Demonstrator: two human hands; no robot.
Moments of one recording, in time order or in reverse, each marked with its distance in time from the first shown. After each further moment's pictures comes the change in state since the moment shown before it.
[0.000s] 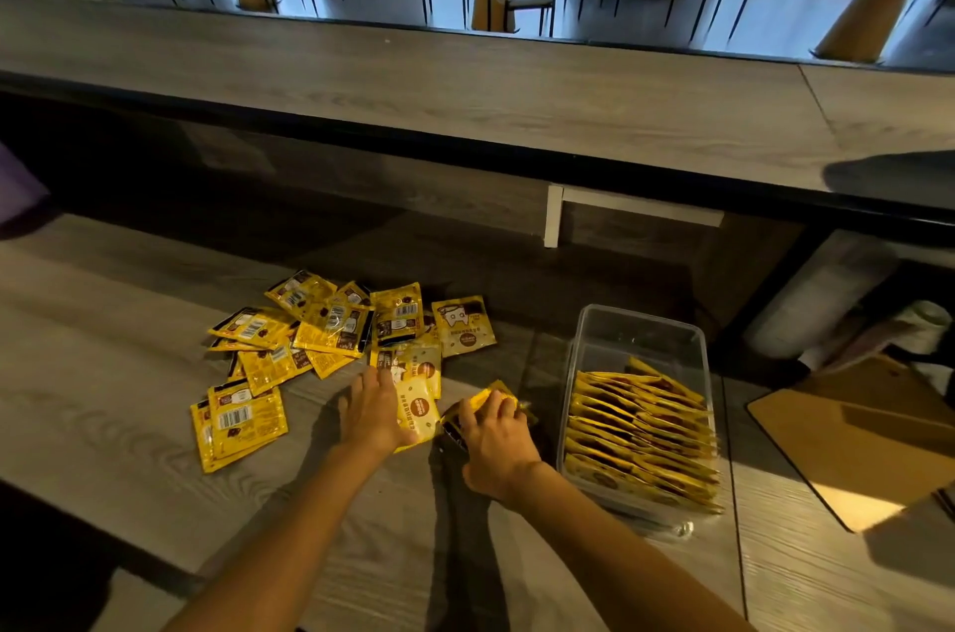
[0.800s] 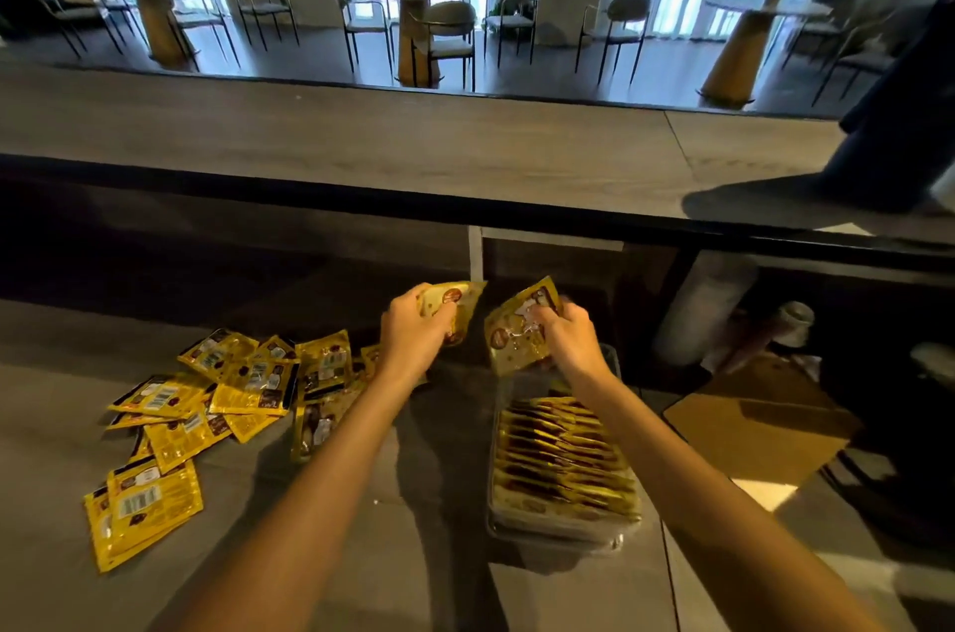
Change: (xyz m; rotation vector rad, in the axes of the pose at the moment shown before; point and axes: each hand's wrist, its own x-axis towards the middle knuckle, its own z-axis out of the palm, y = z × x) left_hand -0.017 0.138 -0.111 -1.019 0.225 0.257; right_hand -0.037 0.126 -0.116 1.463 0.633 0.353
